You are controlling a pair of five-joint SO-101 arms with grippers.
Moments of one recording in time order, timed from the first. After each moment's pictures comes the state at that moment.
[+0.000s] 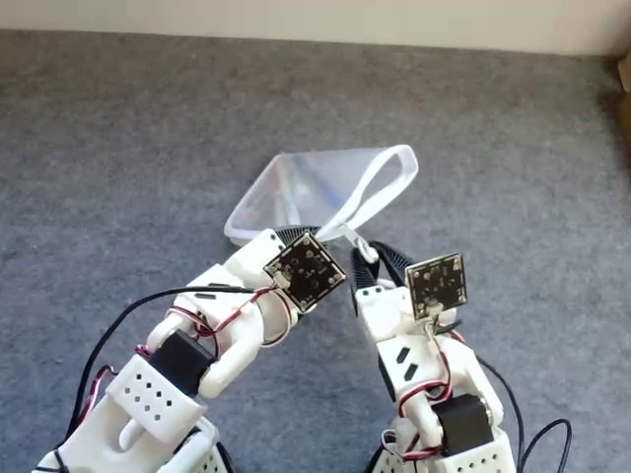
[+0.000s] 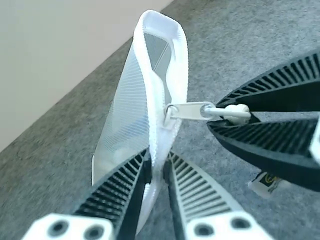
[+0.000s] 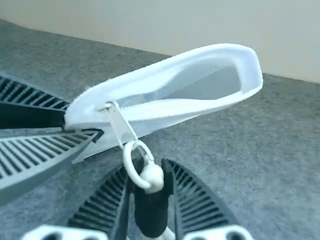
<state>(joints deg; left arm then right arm) 28.3 -63.2 64.0 35.2 -14.9 -20.2 -104.1 81.6 46.8 3.3</state>
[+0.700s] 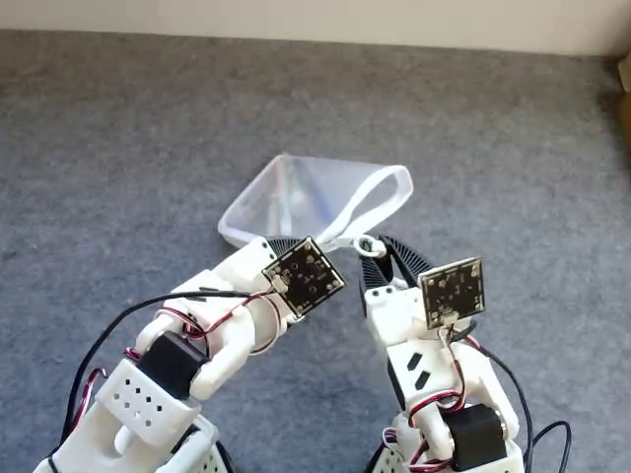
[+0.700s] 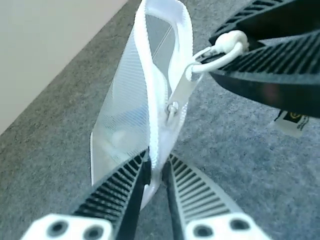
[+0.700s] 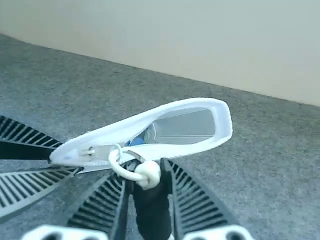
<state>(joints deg) 26.2 -64.0 60.6 48.7 -18.9 -18.0 -103.9 74.2 49.6 5.1</state>
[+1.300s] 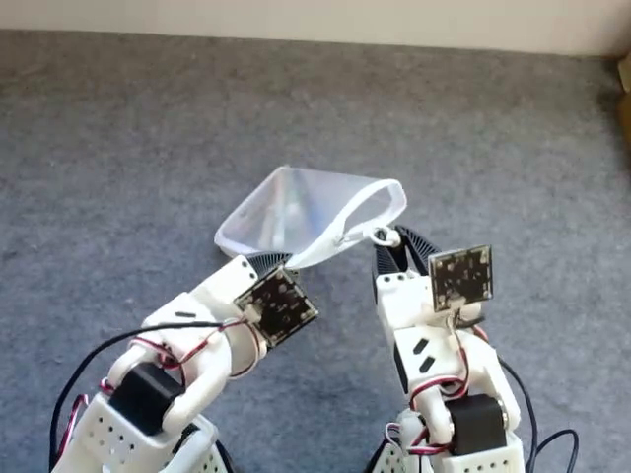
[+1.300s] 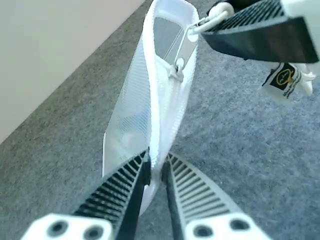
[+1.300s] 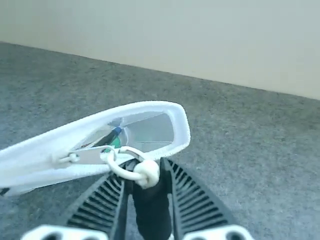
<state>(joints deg) 25.8 -80.7 65.9 56.0 -18.9 -12.3 -96.7 73.1 46.3 5.6</state>
